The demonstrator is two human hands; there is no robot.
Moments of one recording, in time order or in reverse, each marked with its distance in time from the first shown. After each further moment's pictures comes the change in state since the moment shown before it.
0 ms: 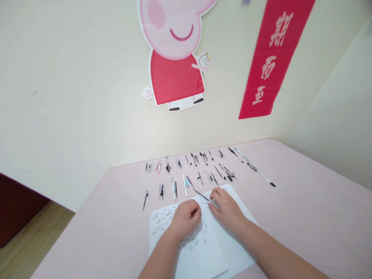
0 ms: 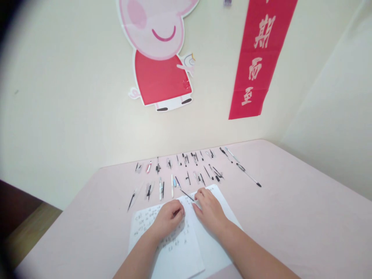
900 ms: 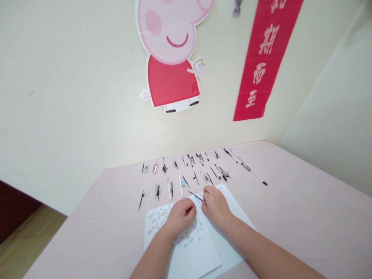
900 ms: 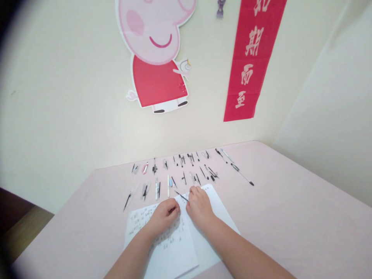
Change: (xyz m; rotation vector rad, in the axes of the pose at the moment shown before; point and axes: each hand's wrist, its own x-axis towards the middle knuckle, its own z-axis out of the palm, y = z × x) left_hand 0.001 -0.004 0.001 -0.018 -0.006 0.004; right_hand 0.012 -0.011 0.013 -0.273 -0.033 0.024
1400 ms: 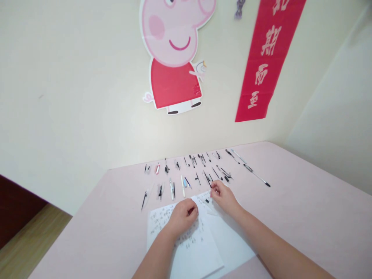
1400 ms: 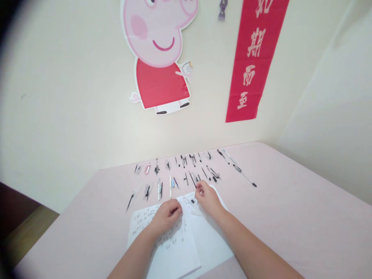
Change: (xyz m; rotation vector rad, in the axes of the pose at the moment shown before) left_hand 0.000 -0.002 0.000 0.007 -0.003 -0.008; right_hand 0.014 0.035 -0.002 0.584 0.064 0.234
